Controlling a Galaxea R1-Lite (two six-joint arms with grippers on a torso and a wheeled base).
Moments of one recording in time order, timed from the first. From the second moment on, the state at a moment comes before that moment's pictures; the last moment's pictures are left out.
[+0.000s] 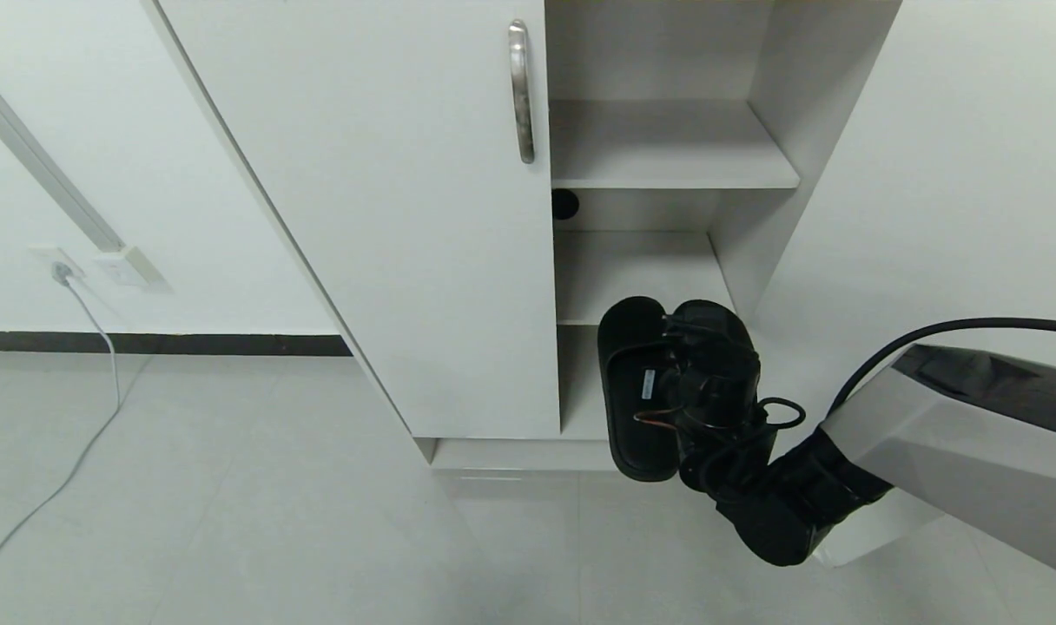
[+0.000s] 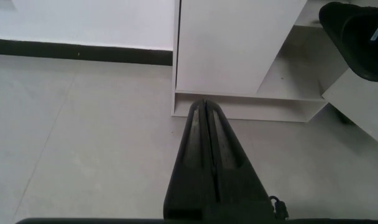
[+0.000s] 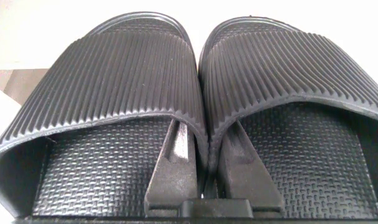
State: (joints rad) left arm 0.00 0.00 0.00 0.00 0.00 -0.07; right arm 0.67 2.25 -1.06 -1.24 -0.74 0.03
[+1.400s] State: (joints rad) left arm 0.00 0.00 0.00 0.00 0.00 -0.07; right arm 0.60 2.37 -1.27 -1.15 -0.67 0.02
